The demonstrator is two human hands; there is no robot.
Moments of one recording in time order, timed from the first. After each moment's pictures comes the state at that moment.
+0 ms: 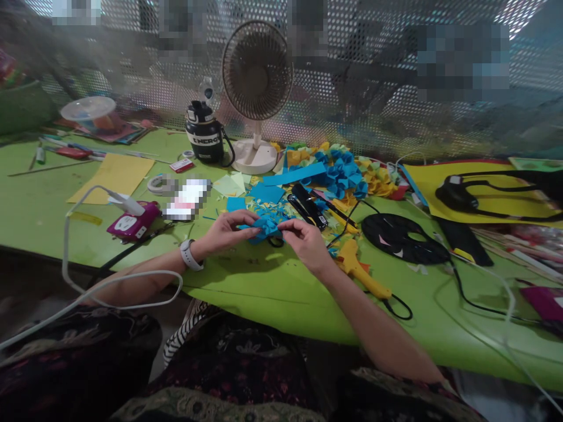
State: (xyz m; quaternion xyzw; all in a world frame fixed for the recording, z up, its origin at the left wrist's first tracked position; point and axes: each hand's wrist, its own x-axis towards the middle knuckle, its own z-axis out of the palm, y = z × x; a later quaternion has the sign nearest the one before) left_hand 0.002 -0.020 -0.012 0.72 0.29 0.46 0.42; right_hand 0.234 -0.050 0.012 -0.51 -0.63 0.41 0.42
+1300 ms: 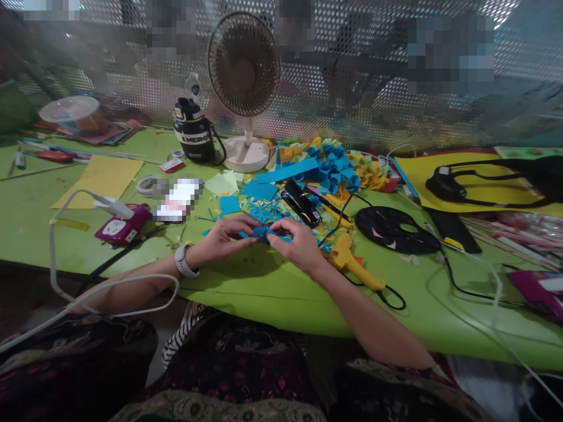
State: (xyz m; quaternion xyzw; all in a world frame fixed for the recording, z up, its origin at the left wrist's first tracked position) left_hand 0.007 -0.033 -0.008 0.78 0.24 0.44 0.37; right_hand 0.226 -0.060 0.025 -0.50 -0.72 0.33 0.37
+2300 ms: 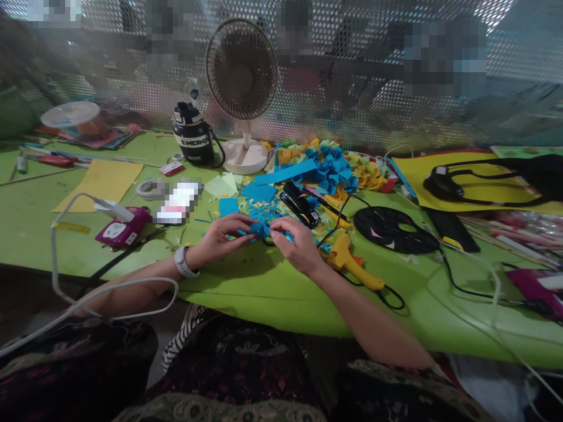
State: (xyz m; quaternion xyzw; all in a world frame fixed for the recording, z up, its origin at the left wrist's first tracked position) left_hand 0.005 -0.032 -0.007 0.79 0.26 0.46 0.30; right_hand 0.227 -0.060 0.022 -0.47 -0.73 0.28 0.42
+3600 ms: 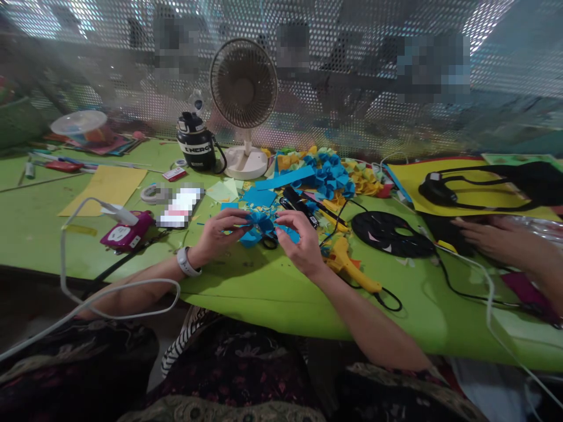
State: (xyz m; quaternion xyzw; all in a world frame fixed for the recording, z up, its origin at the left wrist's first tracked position) left_hand 0.001 -0.019 -0.015 0.77 0.26 0.54 0.22; right_hand 0.229 -0.060 0.018 -0.45 -0.70 0.23 0.51
